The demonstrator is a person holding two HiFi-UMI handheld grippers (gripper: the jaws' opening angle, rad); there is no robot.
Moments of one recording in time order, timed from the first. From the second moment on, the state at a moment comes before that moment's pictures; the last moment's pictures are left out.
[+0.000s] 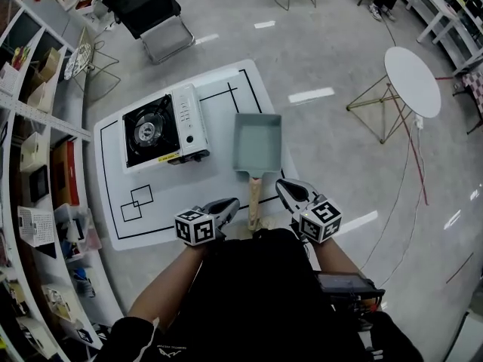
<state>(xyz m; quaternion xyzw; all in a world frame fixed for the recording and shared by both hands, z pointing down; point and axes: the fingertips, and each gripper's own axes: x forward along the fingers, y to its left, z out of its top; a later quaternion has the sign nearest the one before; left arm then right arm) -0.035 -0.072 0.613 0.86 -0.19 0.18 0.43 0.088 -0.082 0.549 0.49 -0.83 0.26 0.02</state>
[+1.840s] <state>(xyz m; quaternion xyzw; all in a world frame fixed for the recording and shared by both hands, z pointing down) 0.042 -0.077 0.633 0.70 -0.06 0.07 0.70 0.109 -0.076 0.577 0.47 -0.83 0.31 0.00</state>
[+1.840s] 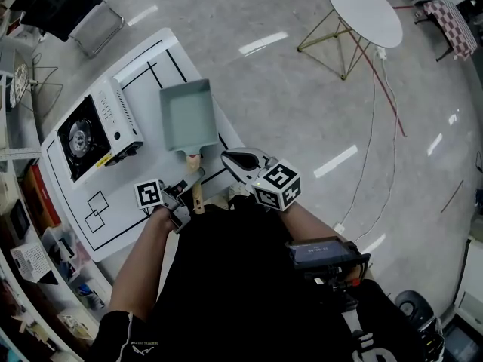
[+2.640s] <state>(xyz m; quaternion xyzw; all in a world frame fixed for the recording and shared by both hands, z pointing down) 0.042 -0.074 0.616 0.71 -0.05 0.03 0.71 0.101 -0.085 0.572 0.44 -0.84 0.30 0.01</state>
